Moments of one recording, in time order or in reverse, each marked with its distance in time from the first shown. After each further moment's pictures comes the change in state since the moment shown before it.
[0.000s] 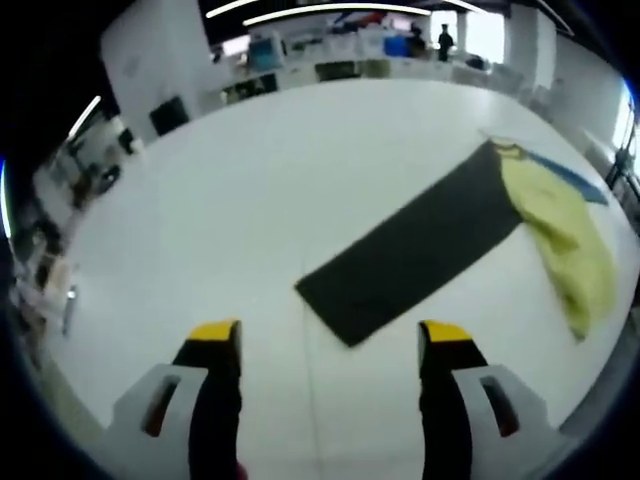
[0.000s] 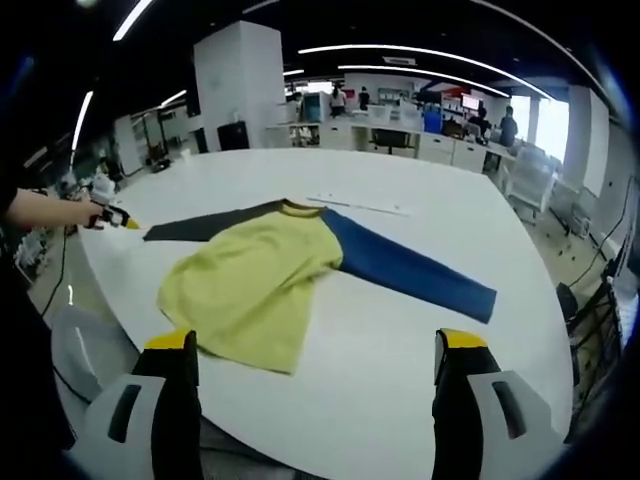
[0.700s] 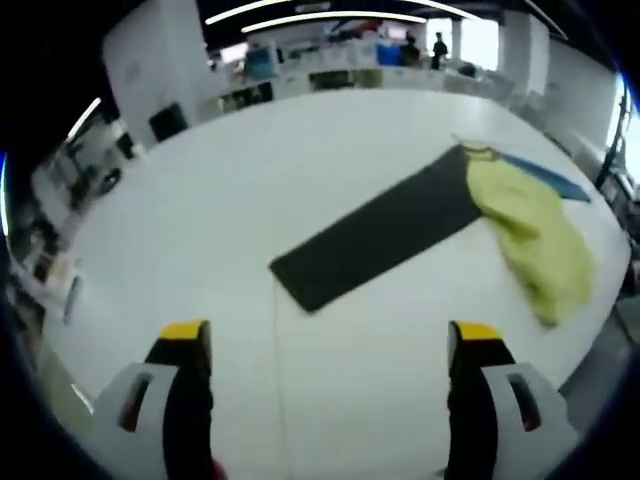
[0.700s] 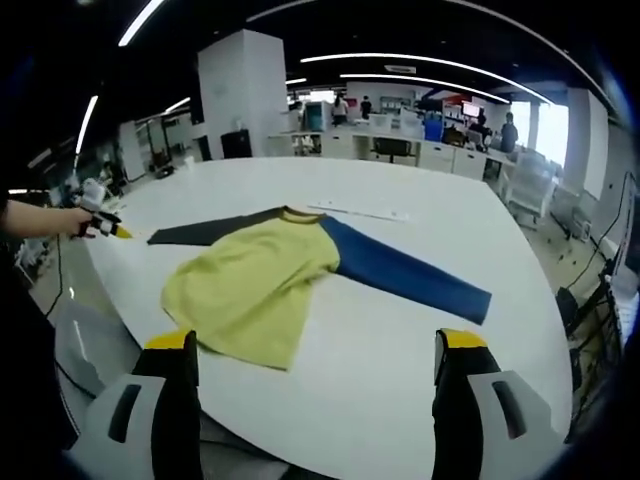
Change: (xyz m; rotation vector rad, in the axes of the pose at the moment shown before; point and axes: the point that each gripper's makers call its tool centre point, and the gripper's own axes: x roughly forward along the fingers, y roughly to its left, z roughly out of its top) left arm -0.050 -0.038 -0.017 -0.009 -0.034 -0.029; right arm -0.016 -0.005 -0.004 -0.003 -0.040 0.010
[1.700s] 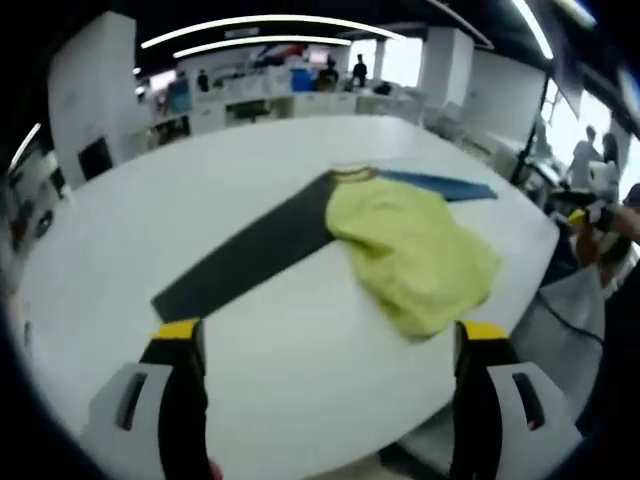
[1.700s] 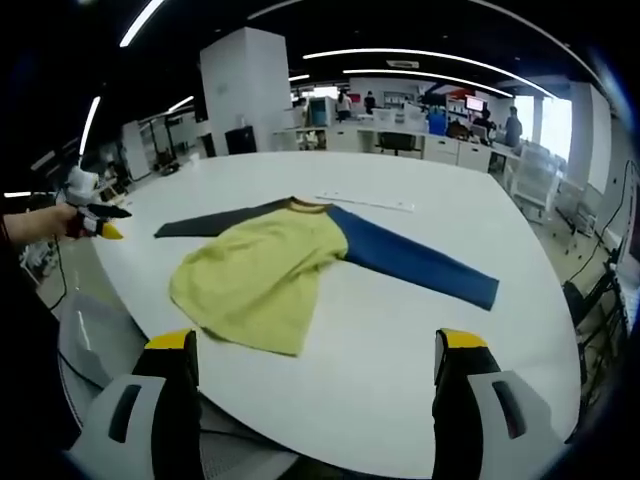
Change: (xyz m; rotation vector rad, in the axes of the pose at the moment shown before) left arm -0.050 -0.150 0.021 0.127 -0.123 -0.349; right arm -0.002 0.011 -0.017 0.008 0.017 0.028
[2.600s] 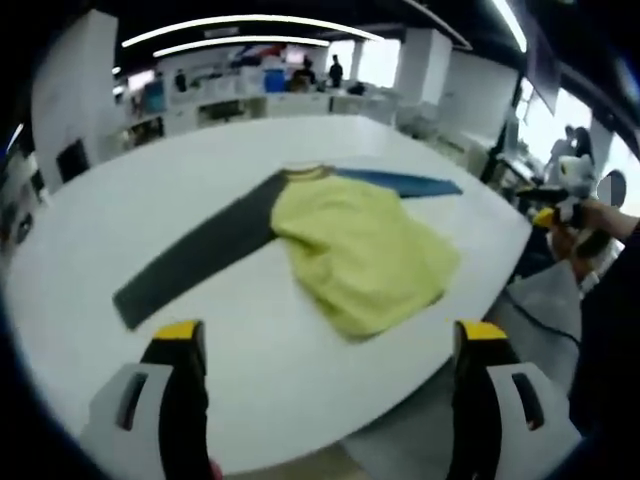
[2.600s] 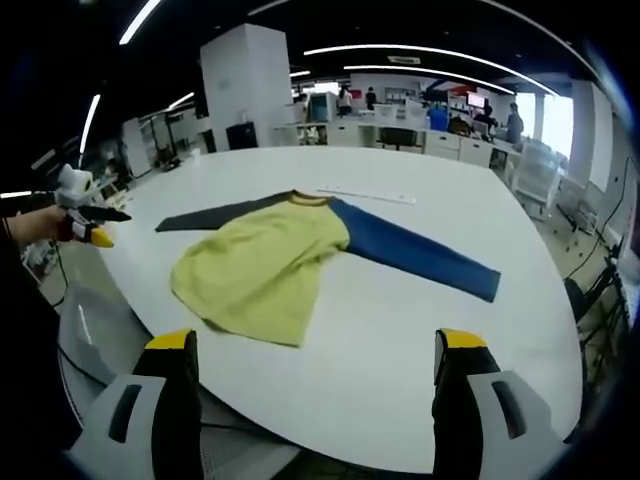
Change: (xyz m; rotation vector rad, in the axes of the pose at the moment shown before) left arm 0.003 -0.060 -0.008 0.002 0.004 -0.088; right arm 0.001 0.001 -0.012 0.001 0.020 0.006
